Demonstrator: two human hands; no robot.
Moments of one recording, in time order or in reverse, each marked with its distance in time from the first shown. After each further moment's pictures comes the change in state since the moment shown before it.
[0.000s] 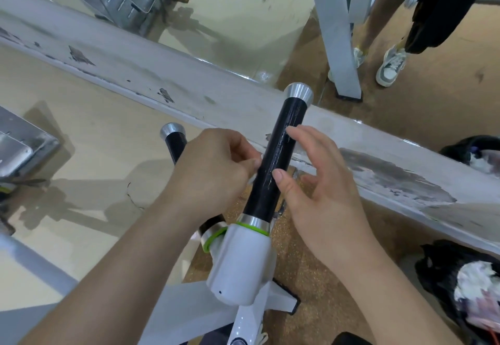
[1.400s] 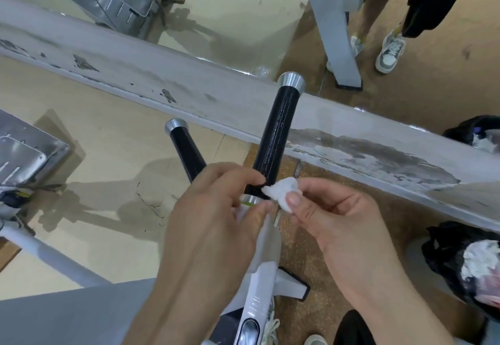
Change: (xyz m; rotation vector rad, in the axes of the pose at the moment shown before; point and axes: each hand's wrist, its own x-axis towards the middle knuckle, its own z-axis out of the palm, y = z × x) left_hand -0.090 -0.002 0.005 0.153 0.180 0.260; right_hand -0.052 -0.004 -0.011 0.820 -0.020 0.427
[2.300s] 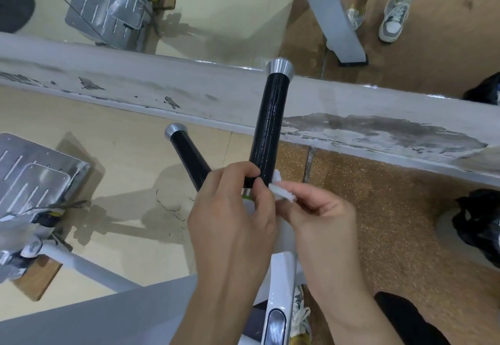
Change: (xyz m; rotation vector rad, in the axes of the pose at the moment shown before) left_hand -0.004 -0.004 0.037 0.112 0.209 -0.078; right_hand 0.000 0.035 0.024 -0.014 0.276 -0.095
